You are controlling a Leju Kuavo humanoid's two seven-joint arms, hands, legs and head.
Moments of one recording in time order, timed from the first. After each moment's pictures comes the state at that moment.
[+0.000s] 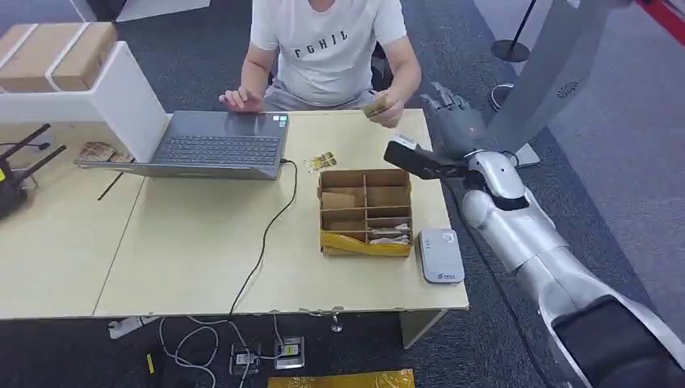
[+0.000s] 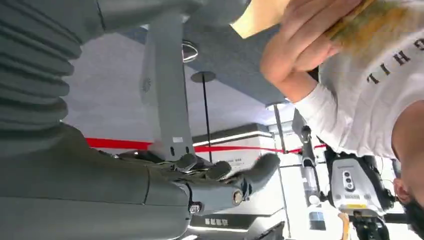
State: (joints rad) left arm -0.18 0.24 -1.35 -0.17 1.19 0.13 0.00; right arm -0.91 -0.17 0.76 -0.68 0.88 -0.22 0.02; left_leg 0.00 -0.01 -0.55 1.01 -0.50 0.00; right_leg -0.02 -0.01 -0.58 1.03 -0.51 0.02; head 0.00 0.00
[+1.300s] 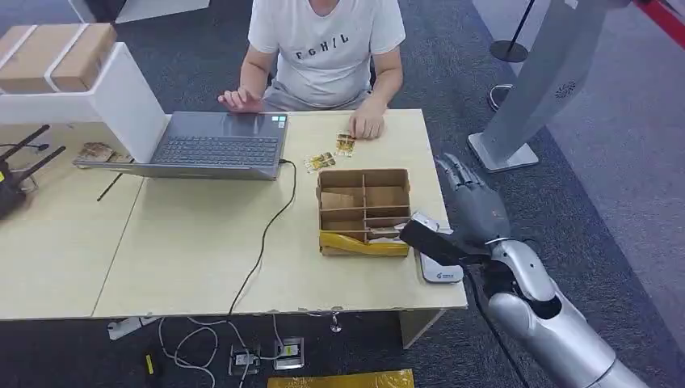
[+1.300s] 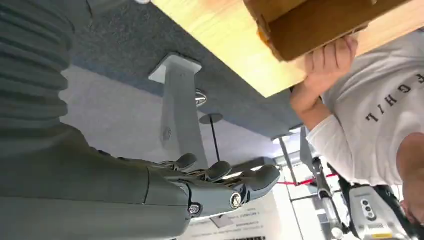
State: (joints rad) left arm -0.15 0.22 -1.35 -0.17 1.27 0.20 0.03; right arm -0.40 -0.43 0.73 -1.46 0.78 -0.17 0.32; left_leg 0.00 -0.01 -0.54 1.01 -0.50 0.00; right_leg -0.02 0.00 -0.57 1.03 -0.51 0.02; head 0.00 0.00
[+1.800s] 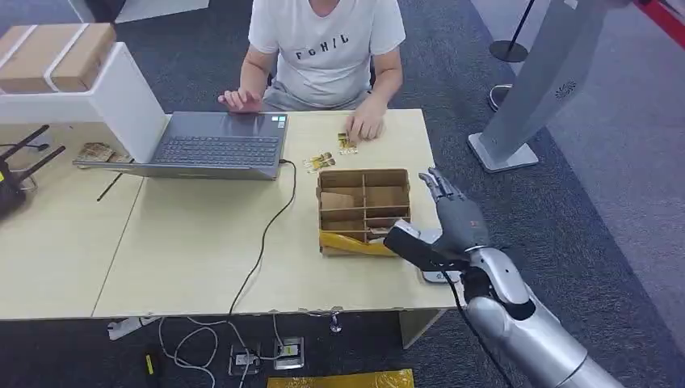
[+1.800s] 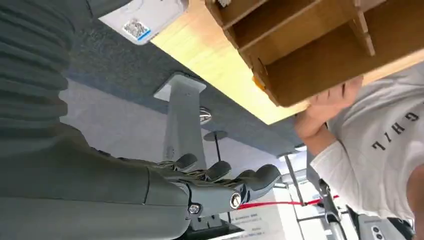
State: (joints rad) left arm -0.15 0.22 -1.35 -0.17 1.26 0.19 0.02; right arm -0.42 -0.35 0.79 -1.33 0.78 -0.22 0.32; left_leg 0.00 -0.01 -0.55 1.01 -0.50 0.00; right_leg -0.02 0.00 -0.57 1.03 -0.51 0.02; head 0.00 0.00
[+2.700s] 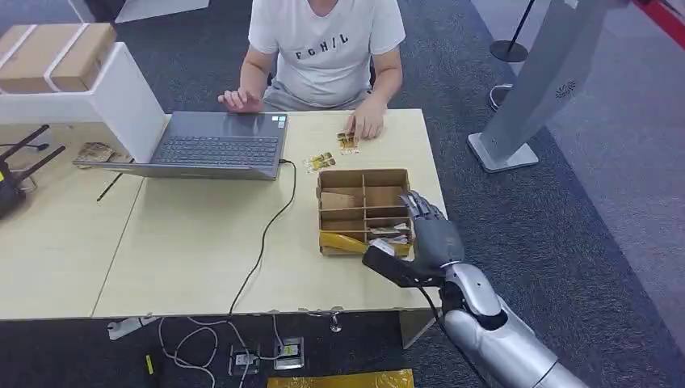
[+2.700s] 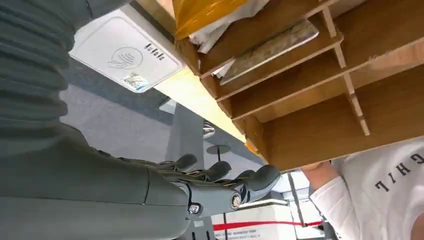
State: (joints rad) left arm -0.15 0.22 -1.35 -0.17 1.25 0.18 0.00; right arm -0.40 -0.27 0.84 -1.21 0.84 -0.24 0.32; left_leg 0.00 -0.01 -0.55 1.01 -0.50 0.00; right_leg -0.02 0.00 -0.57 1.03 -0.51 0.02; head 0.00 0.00
